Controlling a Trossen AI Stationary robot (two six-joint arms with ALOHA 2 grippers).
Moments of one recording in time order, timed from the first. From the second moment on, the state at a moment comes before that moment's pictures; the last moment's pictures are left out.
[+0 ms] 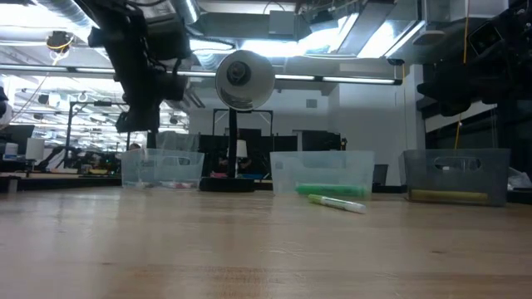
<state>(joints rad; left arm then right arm) 0.35 1.26 0.73 -0.59 -0.84 0.40 0.11 0.10 0.02 0.00 0.10 0.05</state>
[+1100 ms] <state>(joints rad) -0.06 1.04 0.73 -0.16 -0.37 0.14 0.11 0.10 0.02 0.00 0.10 0.05</state>
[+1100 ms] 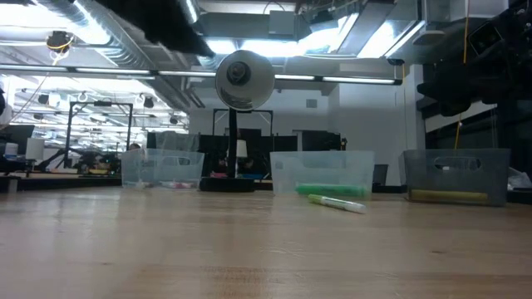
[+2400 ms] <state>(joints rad) -0.59 1.63 1.08 -0.18 -0.01 -0.35 0.11 0.10 0.02 0.00 0.10 0.04</state>
